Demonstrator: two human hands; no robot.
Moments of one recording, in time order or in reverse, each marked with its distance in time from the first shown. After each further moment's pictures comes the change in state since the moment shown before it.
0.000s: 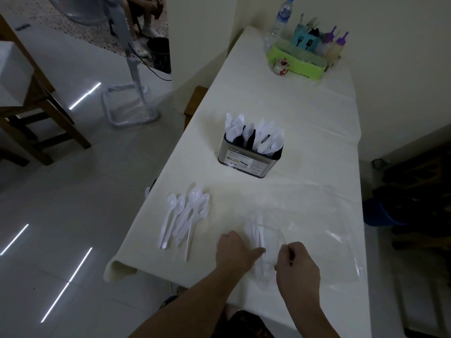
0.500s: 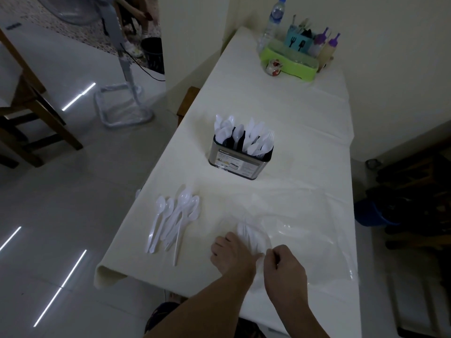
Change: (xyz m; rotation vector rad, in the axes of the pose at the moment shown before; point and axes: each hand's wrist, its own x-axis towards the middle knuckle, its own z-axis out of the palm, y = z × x) left_hand -0.016 0.042 0.016 0.253 0.143 -0.184; right_hand 0.009 0.008 -0.002 -0.067 -0.084 -0.052
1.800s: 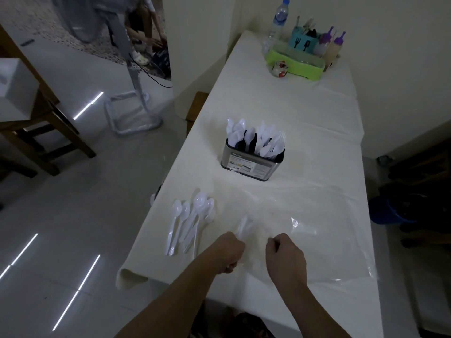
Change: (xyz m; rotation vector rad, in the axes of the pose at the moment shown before) left_hand 0.036 -0.065 -0.077 -0.701 -0.685 -0.023; right_hand 0.020 -0.021 0.037 -0.083 0.012 -0.005
